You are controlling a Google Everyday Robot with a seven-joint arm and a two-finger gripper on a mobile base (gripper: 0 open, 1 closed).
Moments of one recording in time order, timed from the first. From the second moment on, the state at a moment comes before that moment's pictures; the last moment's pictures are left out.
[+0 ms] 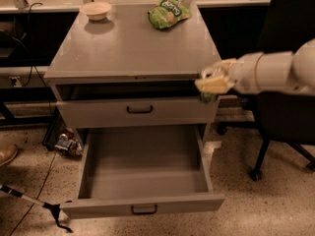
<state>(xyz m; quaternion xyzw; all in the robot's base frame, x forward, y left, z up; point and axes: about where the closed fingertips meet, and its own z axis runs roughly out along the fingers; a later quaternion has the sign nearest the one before) 0.612 -0.151 0.867 -0.41 0.76 0.16 0.48</state>
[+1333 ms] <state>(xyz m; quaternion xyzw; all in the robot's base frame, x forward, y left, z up) 0.730 -0.152 0.954 -0.32 0.78 0.18 0.51</state>
